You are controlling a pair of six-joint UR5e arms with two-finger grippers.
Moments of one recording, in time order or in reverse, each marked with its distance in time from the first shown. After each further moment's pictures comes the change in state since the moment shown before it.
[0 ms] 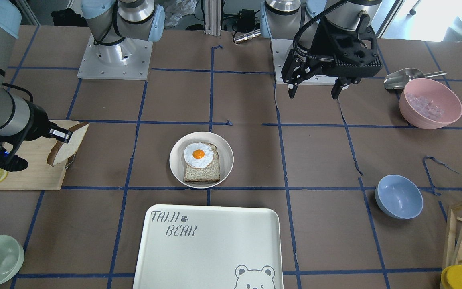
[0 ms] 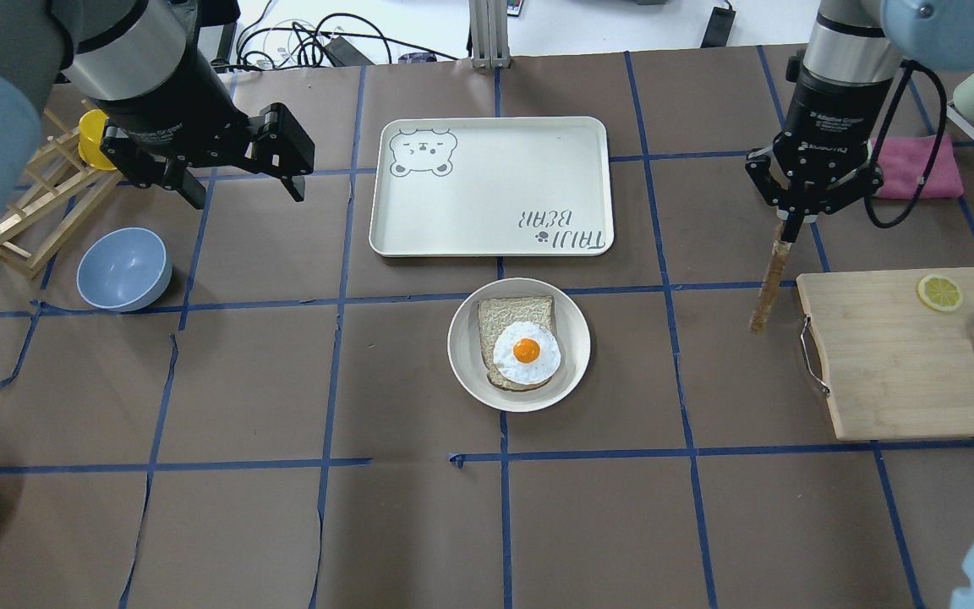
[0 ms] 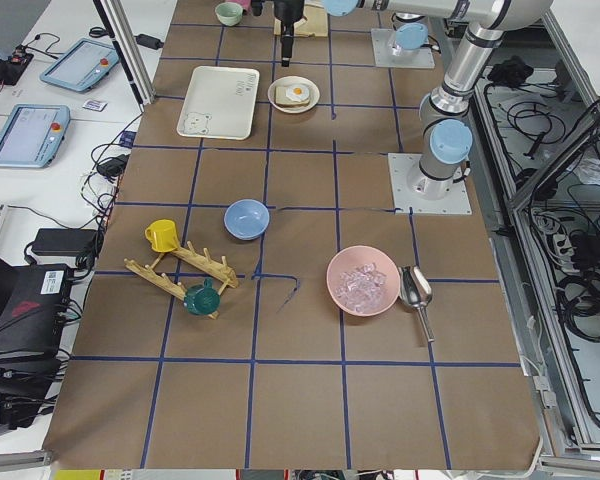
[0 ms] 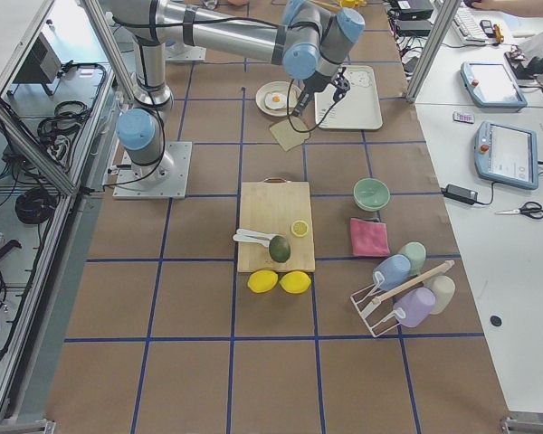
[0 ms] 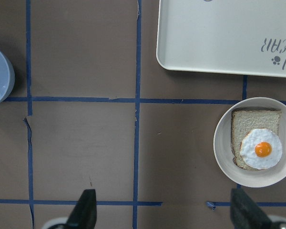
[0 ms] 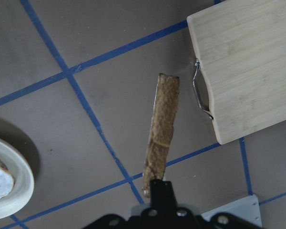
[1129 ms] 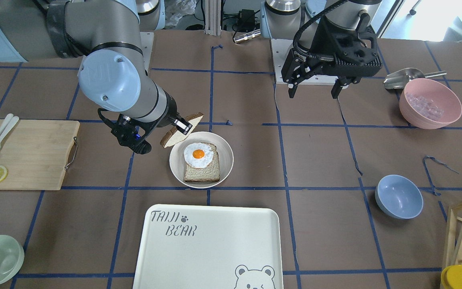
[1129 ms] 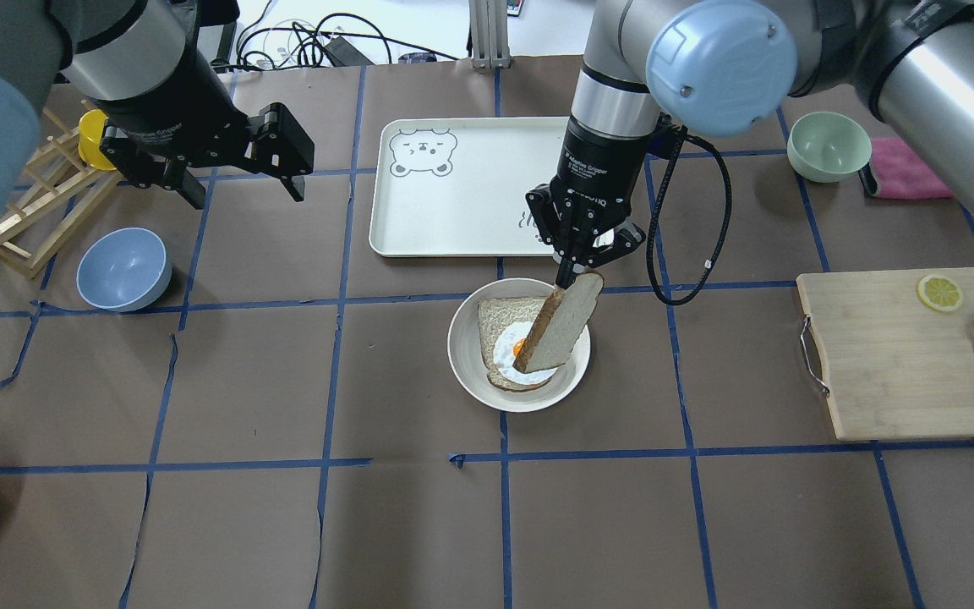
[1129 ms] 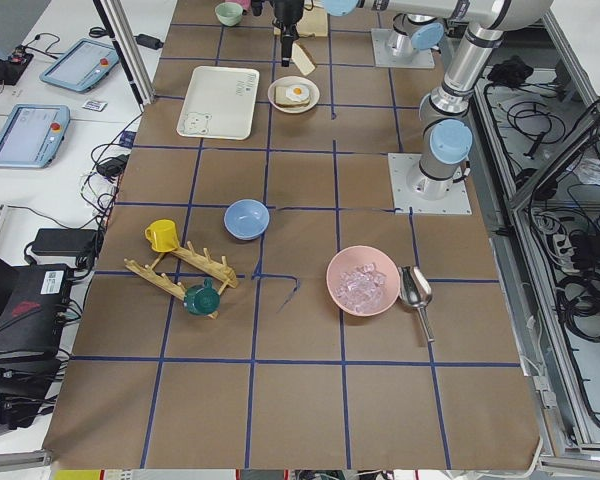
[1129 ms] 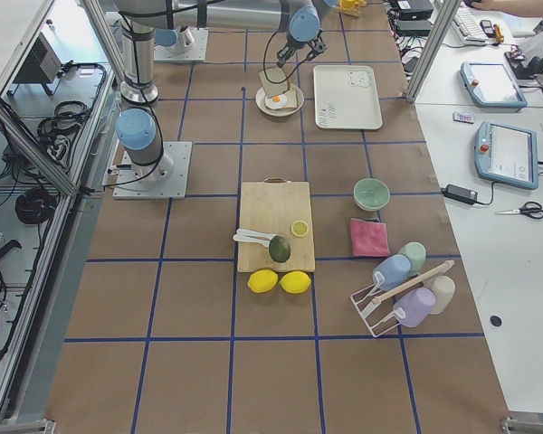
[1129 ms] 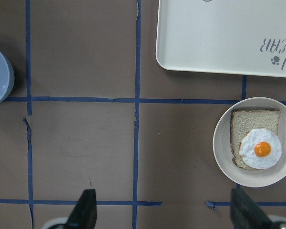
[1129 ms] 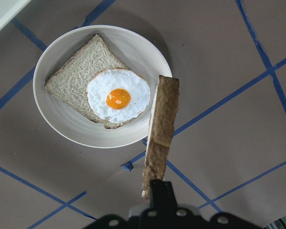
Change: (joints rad) left arm 0.000 0.000 0.000 0.000 -0.001 0.000; right arm 0.282 0.044 0.004 -0.040 0.297 0.506
